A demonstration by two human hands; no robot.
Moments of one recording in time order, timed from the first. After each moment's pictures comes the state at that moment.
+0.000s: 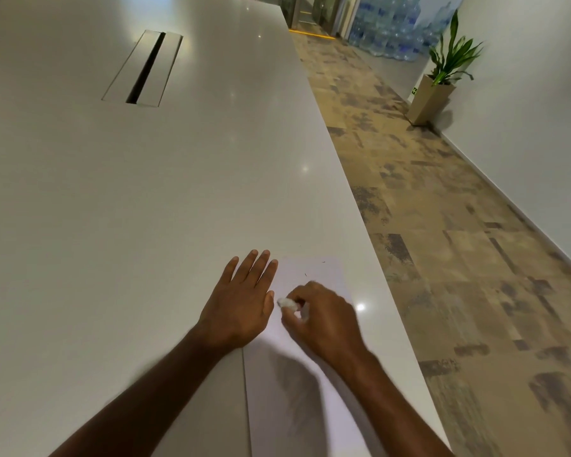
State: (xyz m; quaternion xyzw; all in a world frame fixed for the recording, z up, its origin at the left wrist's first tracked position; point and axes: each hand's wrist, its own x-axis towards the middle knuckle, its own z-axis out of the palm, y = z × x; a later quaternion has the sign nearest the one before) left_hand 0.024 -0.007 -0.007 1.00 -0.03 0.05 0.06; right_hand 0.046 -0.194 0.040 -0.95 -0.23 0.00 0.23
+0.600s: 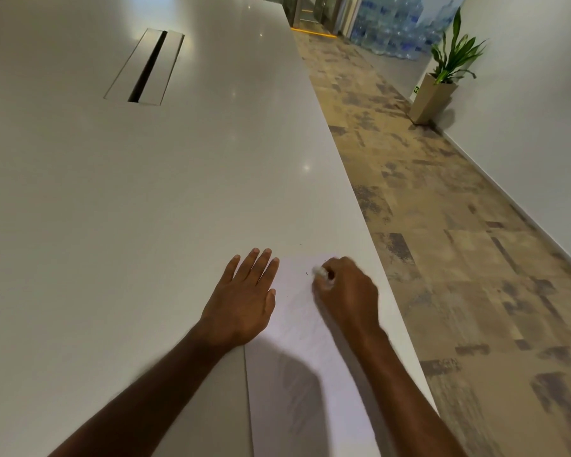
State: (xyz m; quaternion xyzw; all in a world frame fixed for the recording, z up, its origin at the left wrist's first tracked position) left_hand 0.023 -0.007 -0.006 1.00 -0.03 0.06 0.06; right_hand 0.092 -0.206 0.051 -0.97 -0.11 -0.05 0.22
